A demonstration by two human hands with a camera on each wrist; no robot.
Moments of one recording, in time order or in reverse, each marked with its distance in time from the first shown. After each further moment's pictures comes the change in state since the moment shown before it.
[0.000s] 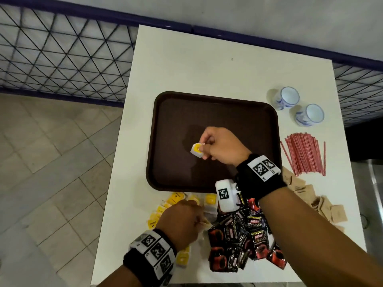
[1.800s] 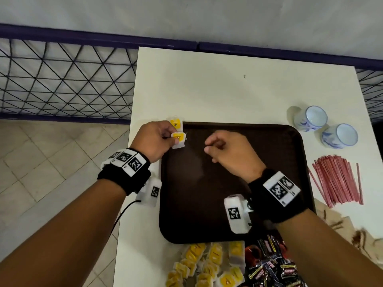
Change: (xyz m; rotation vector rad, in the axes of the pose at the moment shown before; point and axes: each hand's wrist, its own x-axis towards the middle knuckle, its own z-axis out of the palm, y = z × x) left_hand 0.171 -0.131 -0.217 -0.369 0.424 -0.105; right_hand 0.087 -0.027 -0.012 -0.002 0.233 -0.060
